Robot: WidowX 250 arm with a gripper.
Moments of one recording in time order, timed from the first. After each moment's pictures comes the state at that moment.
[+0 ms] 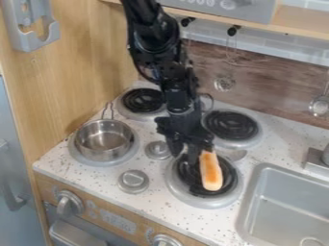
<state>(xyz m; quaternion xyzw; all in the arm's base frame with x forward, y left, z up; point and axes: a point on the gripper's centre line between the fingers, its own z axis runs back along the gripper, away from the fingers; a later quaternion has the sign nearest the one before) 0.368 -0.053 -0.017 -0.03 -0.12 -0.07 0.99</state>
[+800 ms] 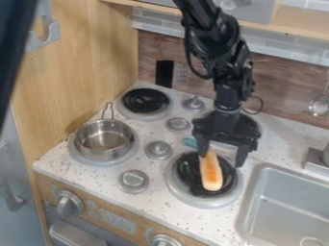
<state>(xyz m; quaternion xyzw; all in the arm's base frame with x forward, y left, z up) 0.397 -0.086 -0.027 -0.02 -0.07 0.02 1.00</state>
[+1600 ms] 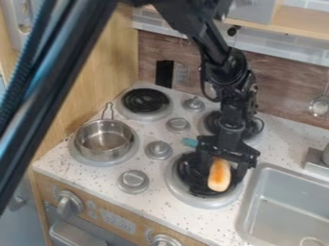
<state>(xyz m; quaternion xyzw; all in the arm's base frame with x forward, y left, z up) 0.396 -0.085 -0.062 -0.01 -0.04 -0.02 1.00</state>
